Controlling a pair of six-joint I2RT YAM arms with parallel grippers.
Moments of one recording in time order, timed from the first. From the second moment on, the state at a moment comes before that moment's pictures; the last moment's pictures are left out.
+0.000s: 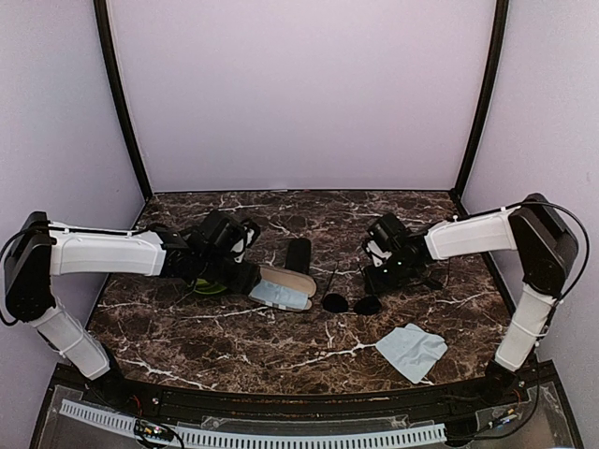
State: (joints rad) left arm -0.80 1.55 0.96 -0.32 -0.17 -0.25; right arm 0.65 1.78 1.02 -0.42 0.01 0.32
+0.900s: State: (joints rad) left arm -0.81 1.57 0.96 -0.31 -0.16 -0.25; right arm 0.64 1.76 1.05 -0.45 0.02 0.28
